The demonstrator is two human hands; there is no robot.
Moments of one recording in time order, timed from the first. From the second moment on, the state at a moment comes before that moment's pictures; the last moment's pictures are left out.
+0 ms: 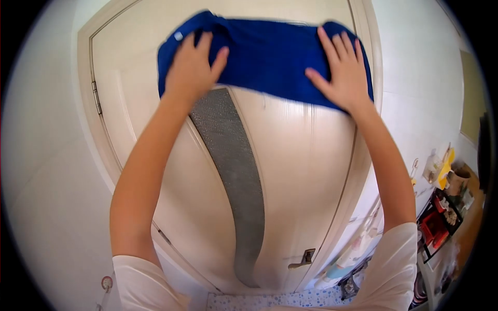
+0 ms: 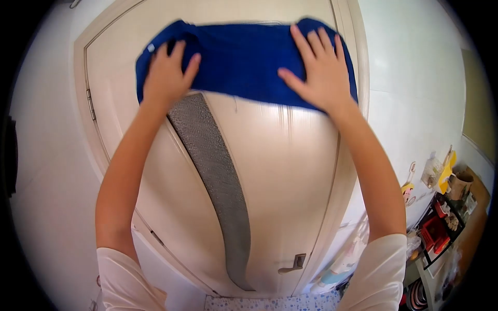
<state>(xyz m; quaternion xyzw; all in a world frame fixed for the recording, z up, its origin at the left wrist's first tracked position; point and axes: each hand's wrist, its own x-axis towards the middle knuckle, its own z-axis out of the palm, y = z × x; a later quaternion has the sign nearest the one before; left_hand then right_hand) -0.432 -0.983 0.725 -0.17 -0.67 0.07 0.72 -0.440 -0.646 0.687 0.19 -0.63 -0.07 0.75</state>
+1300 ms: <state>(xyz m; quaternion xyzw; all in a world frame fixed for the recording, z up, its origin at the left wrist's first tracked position) -0.433 -1.115 0.789 -0.10 -0.72 -0.10 0.68 -0.452 -0.884 0.863 0.16 -0.58 0.03 0.80</state>
